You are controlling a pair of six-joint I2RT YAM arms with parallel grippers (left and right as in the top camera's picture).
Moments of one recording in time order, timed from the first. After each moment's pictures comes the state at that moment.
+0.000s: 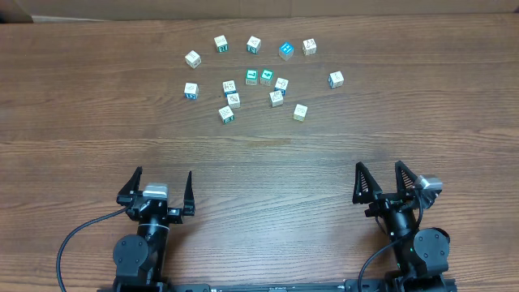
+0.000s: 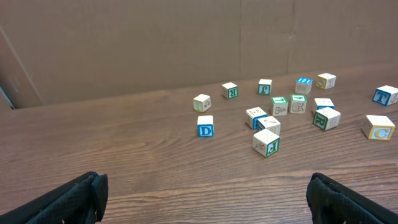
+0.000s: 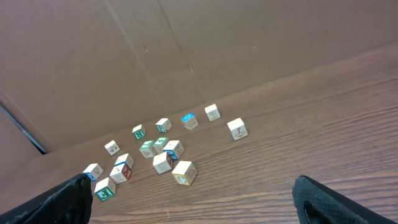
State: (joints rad) left arm -0.07 0.02 0.01 -0.08 0.00 0.09; right arm 0.14 0.01 0.02 -0.03 -0.03 0.41
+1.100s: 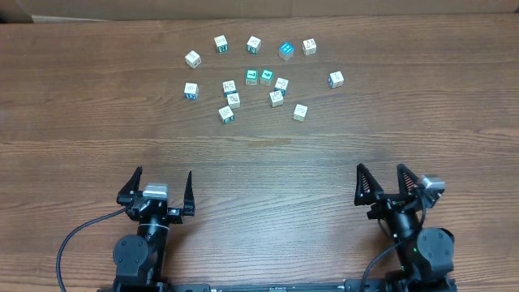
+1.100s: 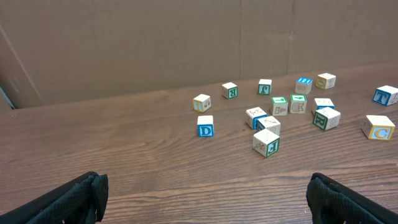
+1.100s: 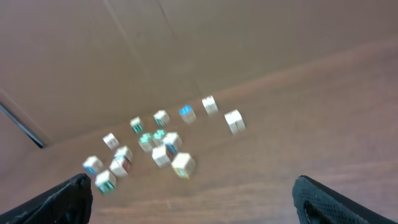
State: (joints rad) left arm -0.07 0.02 0.01 -0.08 0.00 0.09; right arm 0.14 0.01 0.12 -0.17 -0.03 0.41
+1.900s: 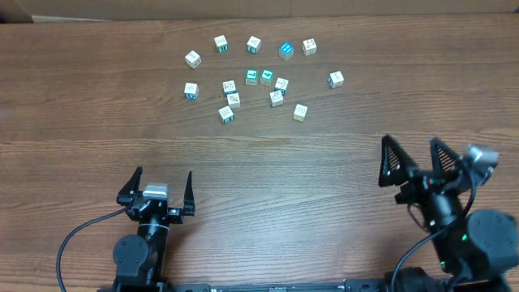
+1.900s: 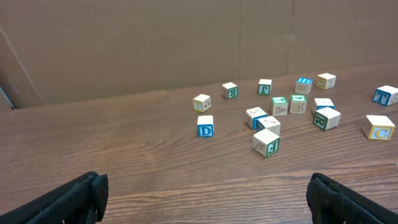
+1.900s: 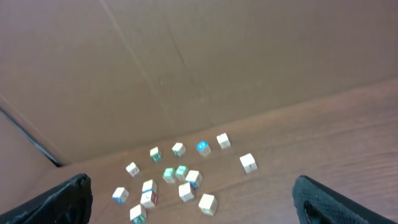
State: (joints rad) left arm -0.07 0.02 0.01 -0.08 0.00 0.09; right arm 0.14 0.45 0.78 -0.46 -0.02 0.41
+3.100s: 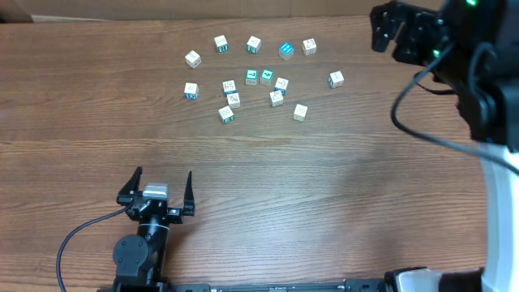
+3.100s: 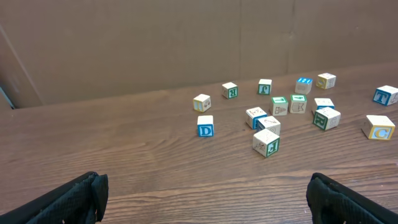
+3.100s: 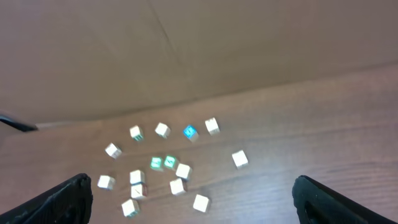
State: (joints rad) left arm -0.07 0.02 0.01 -0.08 0.00 0.09; right arm 0.14 1.53 2.04 -1.09 -0.02 0.33
